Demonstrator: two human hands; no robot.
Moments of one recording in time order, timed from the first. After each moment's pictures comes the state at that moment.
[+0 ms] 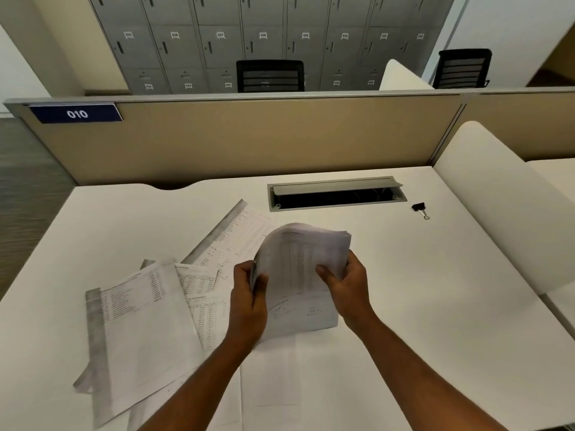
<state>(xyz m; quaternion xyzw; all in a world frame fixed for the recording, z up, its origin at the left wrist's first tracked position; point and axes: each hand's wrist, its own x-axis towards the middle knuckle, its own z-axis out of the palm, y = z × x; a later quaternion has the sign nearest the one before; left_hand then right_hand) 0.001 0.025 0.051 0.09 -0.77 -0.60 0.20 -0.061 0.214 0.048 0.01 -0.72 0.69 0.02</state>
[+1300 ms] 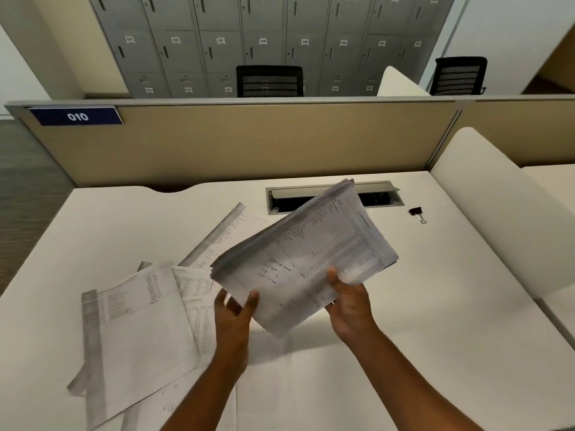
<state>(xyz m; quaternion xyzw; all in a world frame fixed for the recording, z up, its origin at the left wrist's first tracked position) 0.015 0.014 0.005 0.30 -0.58 -0.75 0.09 -0.050 0.214 0.033 -0.14 -0.42 0.89 -0.07</state>
